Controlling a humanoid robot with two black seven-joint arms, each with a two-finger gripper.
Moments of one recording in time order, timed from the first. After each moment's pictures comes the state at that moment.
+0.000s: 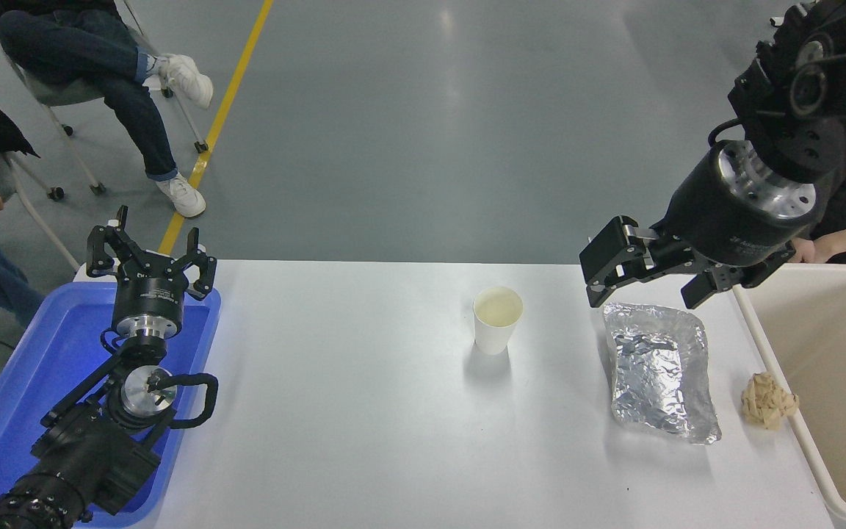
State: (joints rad) left arm -0.54 0.16 -1.09 -0.55 0.03 -0.40 -0.56; right arm 2.56 -0.15 -1.41 1.64 0.02 0.78 0.12
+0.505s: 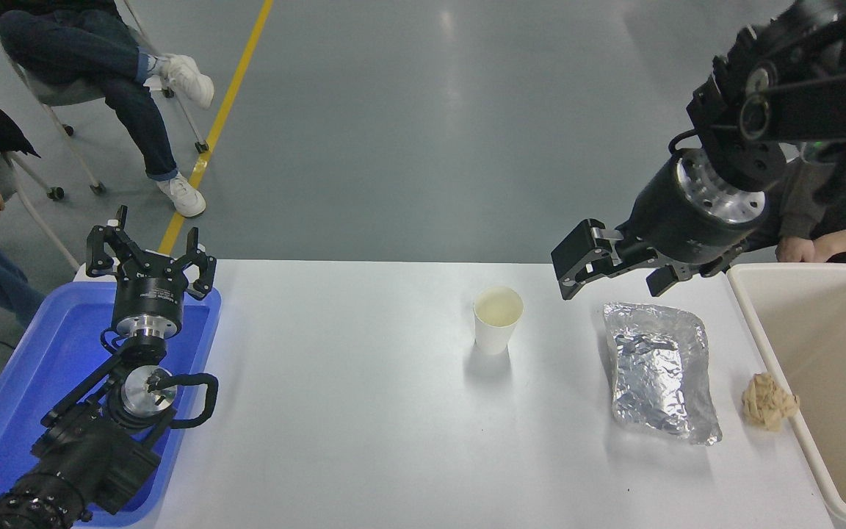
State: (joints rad) left arm -0.54 0.16 -1.09 -0.55 0.03 -0.40 -0.56; right arm 2.28 -0.13 -1.31 1.45 -0.07 0.55 0.11
